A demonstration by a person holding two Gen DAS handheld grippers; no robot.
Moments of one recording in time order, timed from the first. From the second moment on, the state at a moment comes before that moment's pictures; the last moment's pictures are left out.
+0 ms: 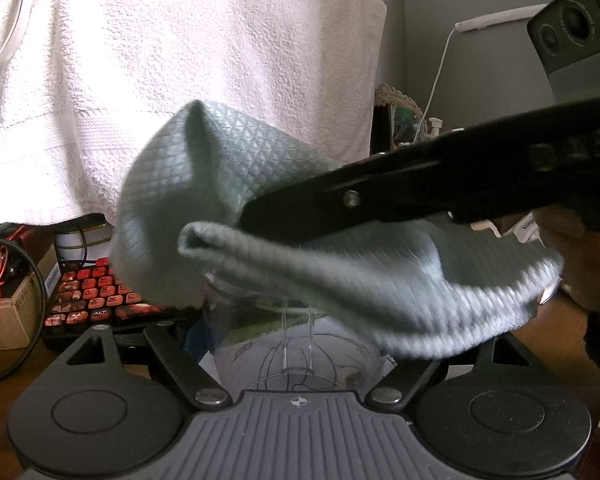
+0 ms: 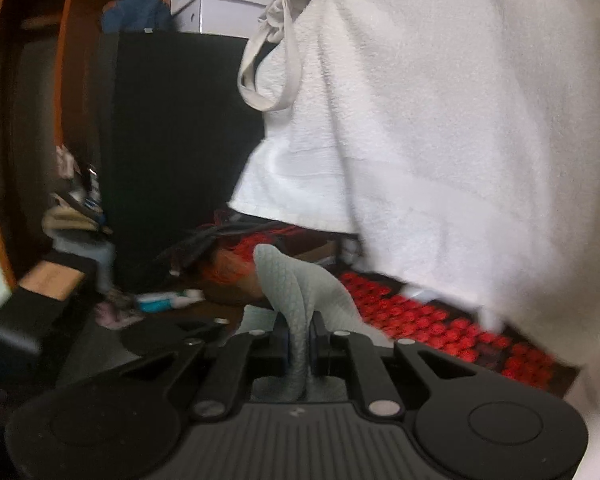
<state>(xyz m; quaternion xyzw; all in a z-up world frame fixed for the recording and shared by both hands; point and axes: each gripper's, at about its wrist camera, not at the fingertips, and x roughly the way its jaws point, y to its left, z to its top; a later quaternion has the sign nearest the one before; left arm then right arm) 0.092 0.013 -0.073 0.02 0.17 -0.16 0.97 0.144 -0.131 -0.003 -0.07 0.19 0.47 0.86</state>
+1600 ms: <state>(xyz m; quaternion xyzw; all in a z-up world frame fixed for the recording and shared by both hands) 0.092 0.010 -0.070 0.03 0.17 -0.16 0.97 0.149 -0.149 0.001 -0.08 0.20 0.47 0.86</state>
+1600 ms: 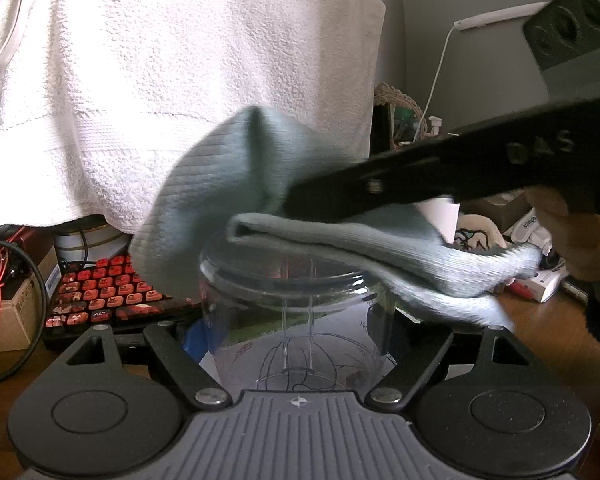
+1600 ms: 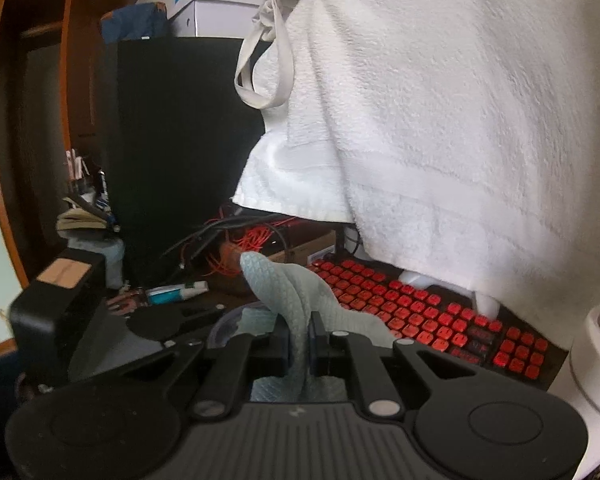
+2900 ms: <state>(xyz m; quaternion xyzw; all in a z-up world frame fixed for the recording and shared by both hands) 0.095 0.008 -0.068 0.03 0.17 -0.16 0.97 0.166 -0.137 -0.002 -0.06 0.22 0.48 0.85</state>
